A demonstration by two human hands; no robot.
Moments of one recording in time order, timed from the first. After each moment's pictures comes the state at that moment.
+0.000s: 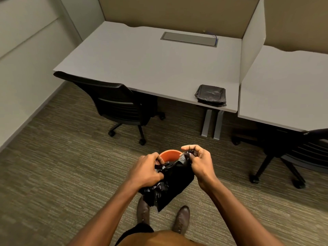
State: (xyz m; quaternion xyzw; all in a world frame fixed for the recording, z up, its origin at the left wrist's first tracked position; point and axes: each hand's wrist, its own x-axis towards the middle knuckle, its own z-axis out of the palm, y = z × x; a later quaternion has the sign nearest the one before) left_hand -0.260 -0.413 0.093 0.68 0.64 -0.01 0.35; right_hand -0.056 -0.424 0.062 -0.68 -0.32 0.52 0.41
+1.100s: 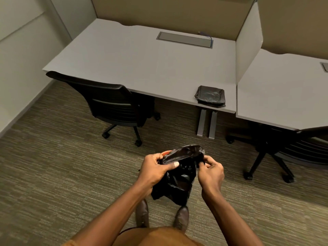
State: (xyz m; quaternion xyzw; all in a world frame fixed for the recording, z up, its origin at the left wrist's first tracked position) left_hand -0.272 -0.406 0.069 0.41 0.60 0.26 0.64; right_hand -0.087 -0.443 0.043 -0.82 -0.24 0.32 0.42
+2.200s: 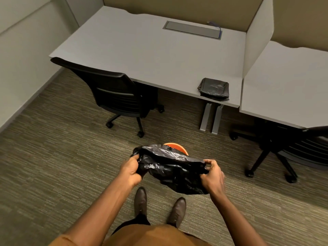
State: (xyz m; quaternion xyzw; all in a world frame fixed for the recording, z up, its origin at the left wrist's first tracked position) left_hand -0.294 -0.414 0.030 -0.04 0.64 0.39 0.66; right_hand -0.032 -0.467 -0.014 -0.79 -0.19 0.47 0.34
